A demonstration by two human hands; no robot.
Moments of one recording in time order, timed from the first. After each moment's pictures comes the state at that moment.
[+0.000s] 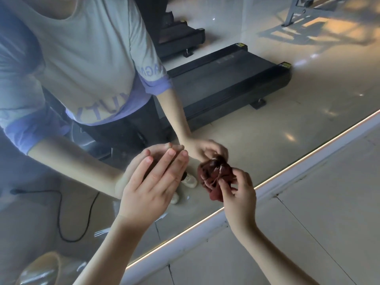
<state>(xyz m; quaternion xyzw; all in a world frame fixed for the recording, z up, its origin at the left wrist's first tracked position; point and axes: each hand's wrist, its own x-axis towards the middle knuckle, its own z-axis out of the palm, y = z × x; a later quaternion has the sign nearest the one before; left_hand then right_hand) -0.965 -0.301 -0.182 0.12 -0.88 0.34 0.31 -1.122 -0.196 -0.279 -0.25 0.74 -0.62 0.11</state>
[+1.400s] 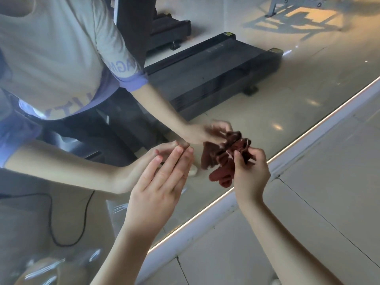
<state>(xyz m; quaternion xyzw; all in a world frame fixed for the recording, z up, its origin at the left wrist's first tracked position) -0.898 -0.304 -0.238 0.12 -0.88 0.38 0.28 -1.070 -0.218 -0.300 -0.06 0.69 -0.72 0.08</state>
